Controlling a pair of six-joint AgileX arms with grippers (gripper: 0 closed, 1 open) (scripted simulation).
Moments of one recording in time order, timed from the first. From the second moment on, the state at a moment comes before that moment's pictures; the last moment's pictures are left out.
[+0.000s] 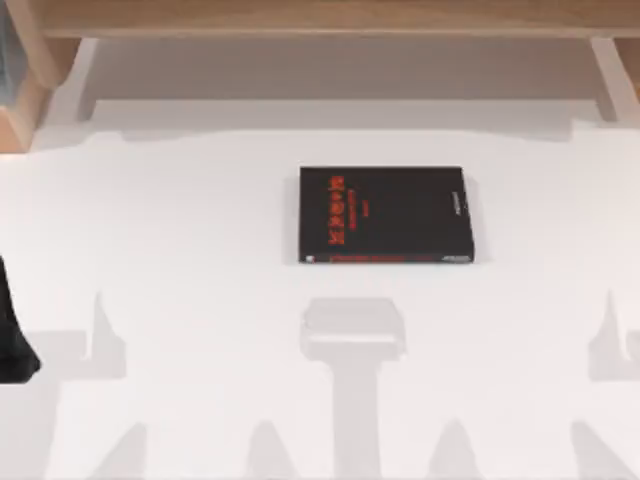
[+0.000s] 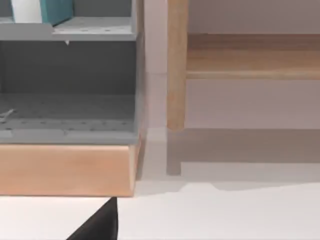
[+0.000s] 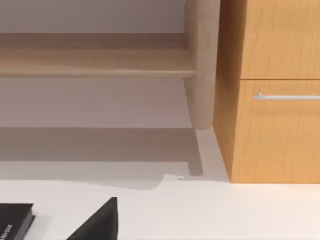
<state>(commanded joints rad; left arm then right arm) 0.00 0.00 0.00 0.00 0.00 0.00 0.00 0.00 0.00 0.00 0.00 0.00</state>
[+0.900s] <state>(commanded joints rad) 0.19 0.90 0.66 0.27 0.21 0.00 0.00 0.00 0.00 0.00 0.00 0.00</state>
